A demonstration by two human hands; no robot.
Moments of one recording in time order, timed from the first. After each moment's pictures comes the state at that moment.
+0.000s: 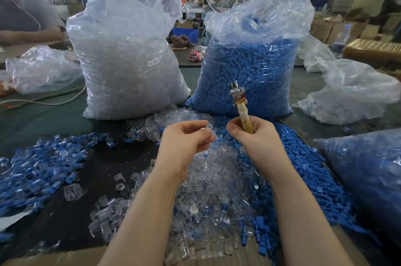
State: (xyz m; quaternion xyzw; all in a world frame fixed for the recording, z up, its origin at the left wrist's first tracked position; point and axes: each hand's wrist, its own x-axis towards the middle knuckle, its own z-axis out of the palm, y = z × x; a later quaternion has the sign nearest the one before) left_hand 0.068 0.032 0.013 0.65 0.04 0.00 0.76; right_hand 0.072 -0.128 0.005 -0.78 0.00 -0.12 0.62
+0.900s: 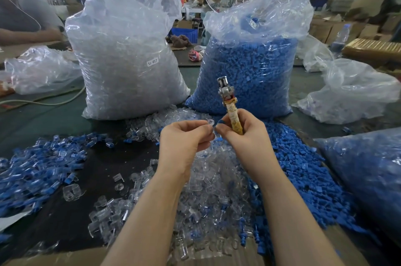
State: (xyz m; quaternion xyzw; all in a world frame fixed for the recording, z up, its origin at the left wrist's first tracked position) left_hand 0.063 0.026 0.016 0.63 0.06 0.03 0.77; right_hand 0.070 -0.114 0.003 -0.78 -0.09 -0.16 0.60
